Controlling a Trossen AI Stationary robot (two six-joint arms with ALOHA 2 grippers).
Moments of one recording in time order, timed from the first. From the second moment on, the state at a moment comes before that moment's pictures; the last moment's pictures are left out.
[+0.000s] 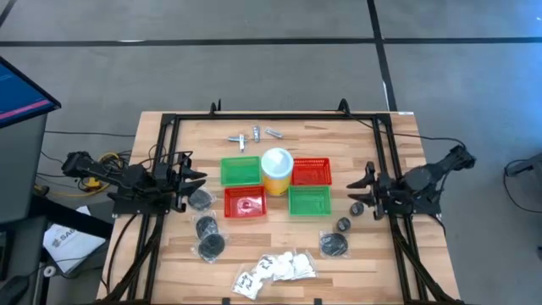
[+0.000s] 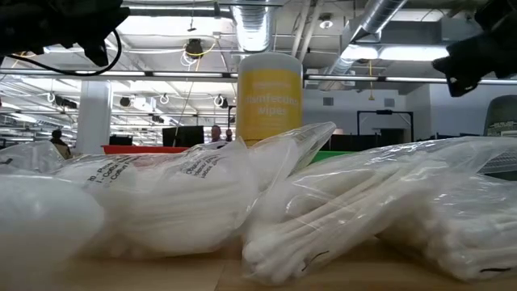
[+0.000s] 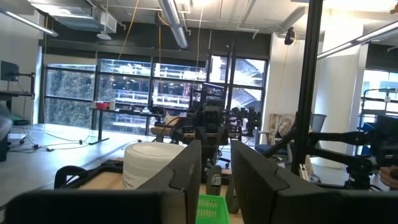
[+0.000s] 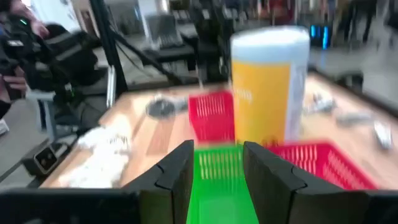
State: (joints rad) left arm -0.30 0.19 0.01 0.52 -0.37 0.02; right arm 0.52 0.01 0.15 -0.28 0.50 0.19
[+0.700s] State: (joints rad) left arm -0.30 0.19 0.01 0.52 -0.37 0.02; right arm 0.58 0.11 0.23 -0.47 0.50 0.44
